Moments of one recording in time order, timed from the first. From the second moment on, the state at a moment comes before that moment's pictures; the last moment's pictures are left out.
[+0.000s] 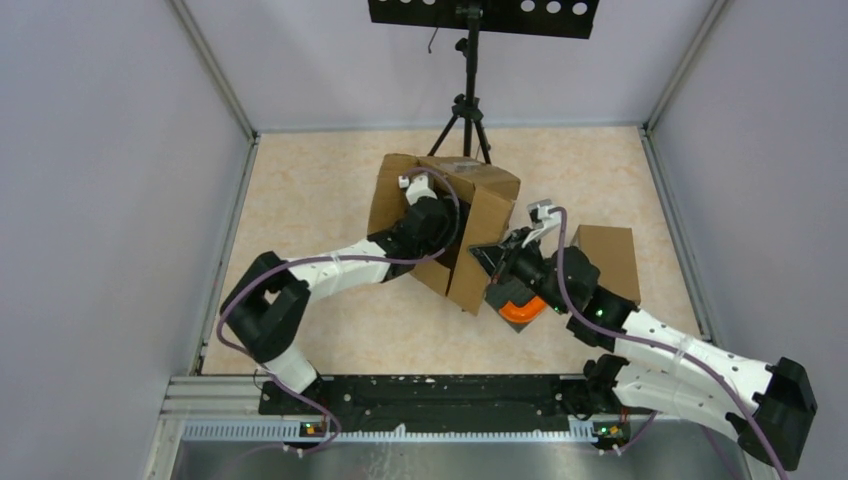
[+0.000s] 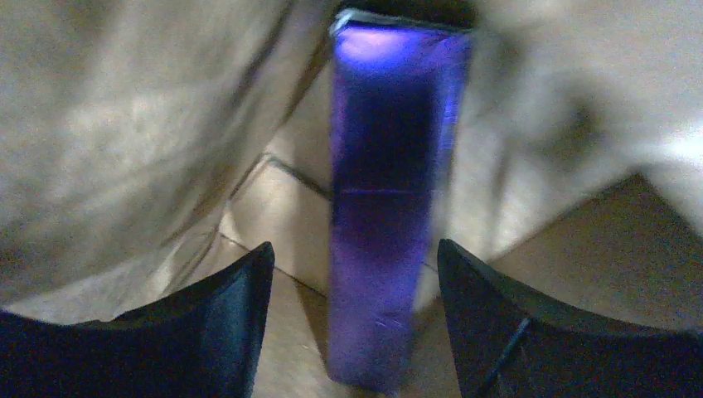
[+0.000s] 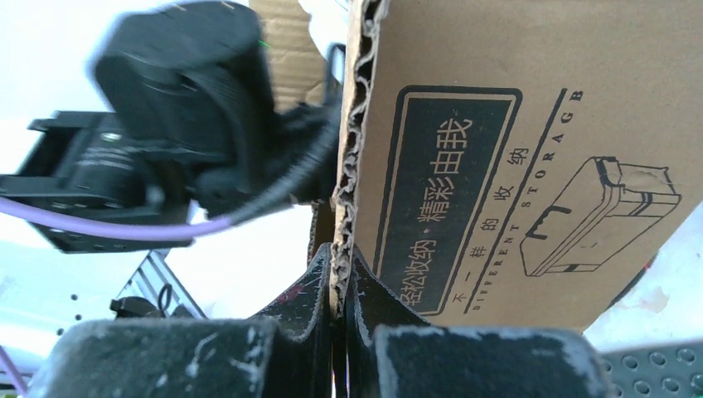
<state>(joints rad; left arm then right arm) -0.77 1.60 1.01 0.11 -0.25 -0.86 0.90 0.85 0.56 0.23 0.15 0.54</state>
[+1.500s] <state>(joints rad) -0.69 1.26 1.02 -0.12 0.00 -0.79 0.94 1.05 0.89 -0.27 0.53 0.51</state>
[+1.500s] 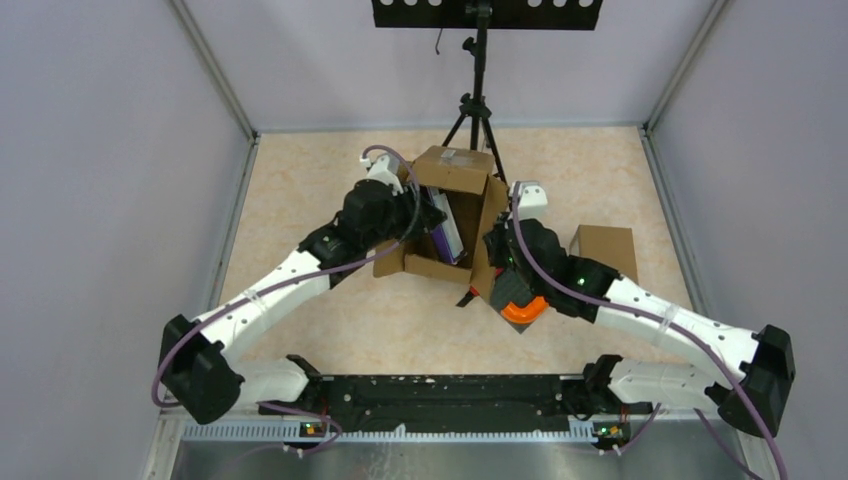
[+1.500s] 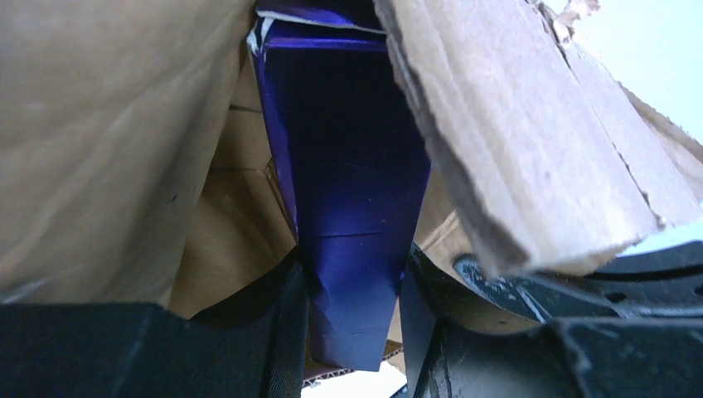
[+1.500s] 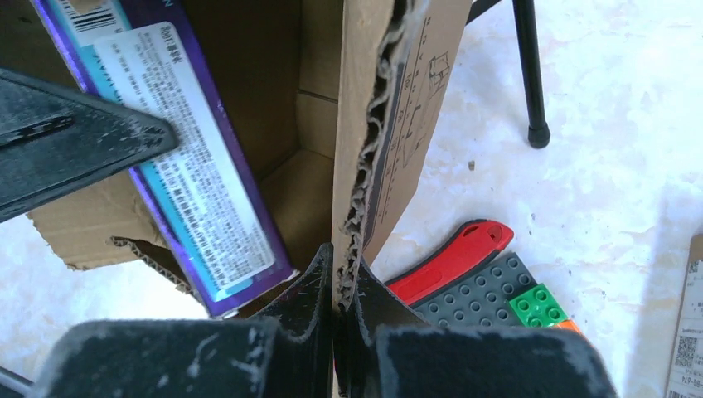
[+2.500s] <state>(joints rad) -0.54 0.92 1.60 -0.97 0.23 -0.54 0.92 1.63 1.68 -0.38 0.21 0.50</state>
